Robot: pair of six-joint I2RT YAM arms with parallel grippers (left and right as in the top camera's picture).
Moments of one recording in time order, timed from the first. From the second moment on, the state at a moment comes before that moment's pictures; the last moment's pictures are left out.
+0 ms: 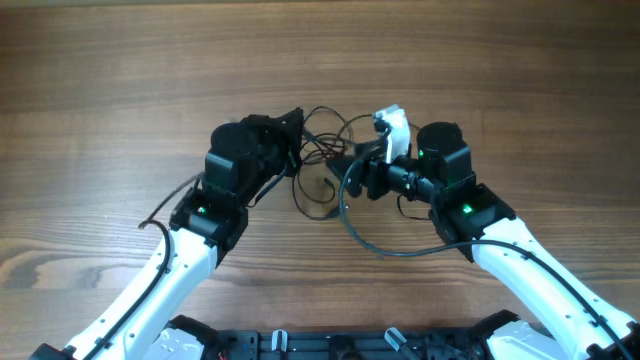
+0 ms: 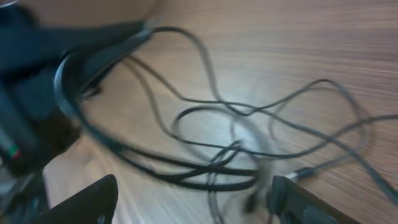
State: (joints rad) left arm -0.43 1.22 0.72 0.18 0.10 -1.99; right arm 0.46 1.28 0.72 0.06 -0.48 0.40
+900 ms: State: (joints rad) left arm -0.38 1.22 0.72 0.41 0.64 -1.08; right arm 0.46 1.43 0.72 0.11 -0.43 0.30
